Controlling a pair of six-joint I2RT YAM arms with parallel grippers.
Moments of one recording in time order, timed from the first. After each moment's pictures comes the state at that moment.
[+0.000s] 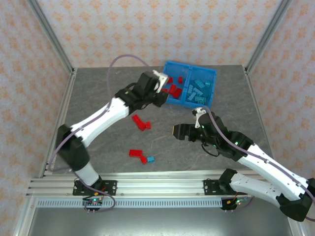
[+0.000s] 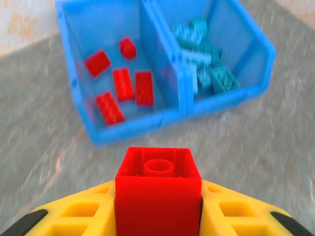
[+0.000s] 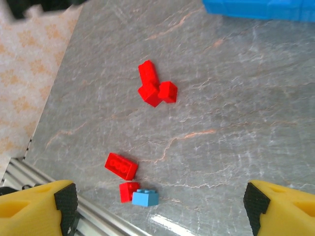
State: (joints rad) left arm -0.63 1.73 1.59 -0.54 -0.07 -0.13; right arm 0.82 0.84 0.89 -0.68 0.03 0.71
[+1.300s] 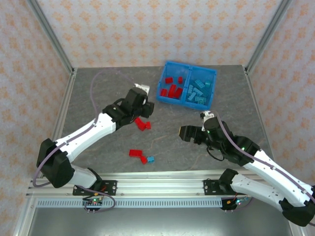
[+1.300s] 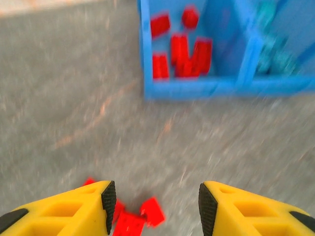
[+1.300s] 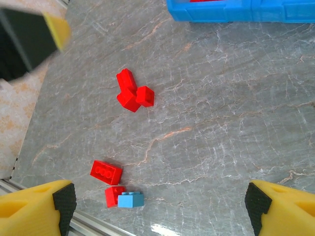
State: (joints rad) left arm -0.63 1.42 1.14 -0.50 -0.22 -0.30; right arm 0.82 0.75 0.85 -0.75 0.10 0.77
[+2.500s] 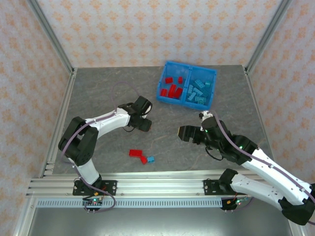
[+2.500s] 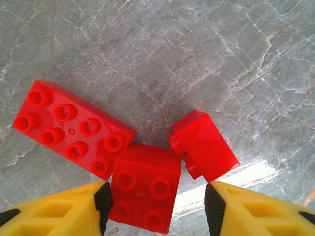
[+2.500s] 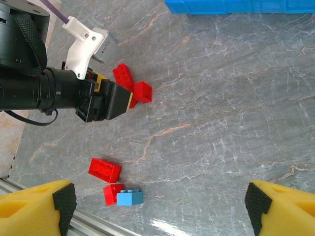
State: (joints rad) left arm -0.54 1.72 1.11 -0.60 -0.08 -0.20; right arm 0.82 0.78 0.85 -0.75 0.09 0.79
